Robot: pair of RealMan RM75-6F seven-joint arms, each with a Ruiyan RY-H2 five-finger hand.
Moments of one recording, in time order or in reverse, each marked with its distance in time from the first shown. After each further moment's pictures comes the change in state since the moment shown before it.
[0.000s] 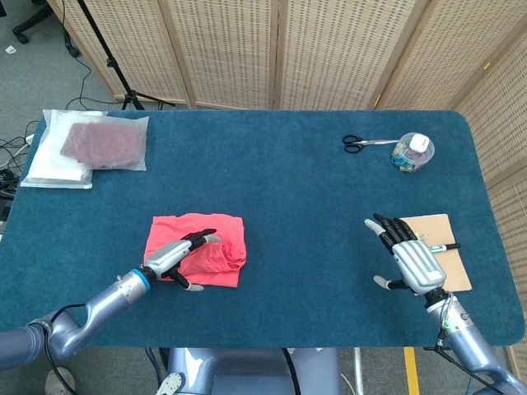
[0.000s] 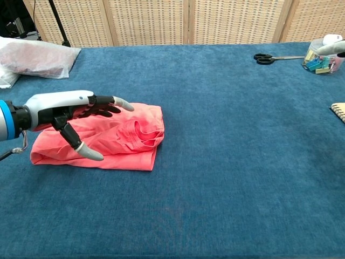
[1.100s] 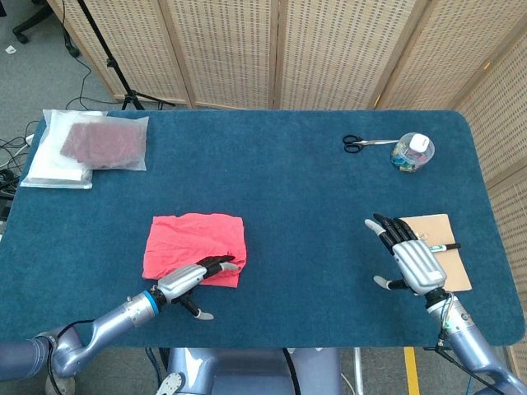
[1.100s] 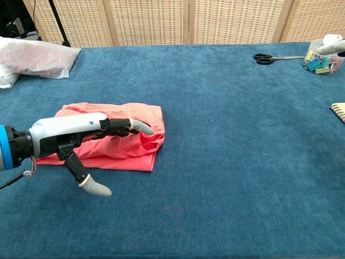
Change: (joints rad) left arm 0.015 -0.025 0.083 -0.078 0.129 0.091 0.018; right arm 0.000 0.006 -0.001 -0.005 -0.002 0.001 0.002
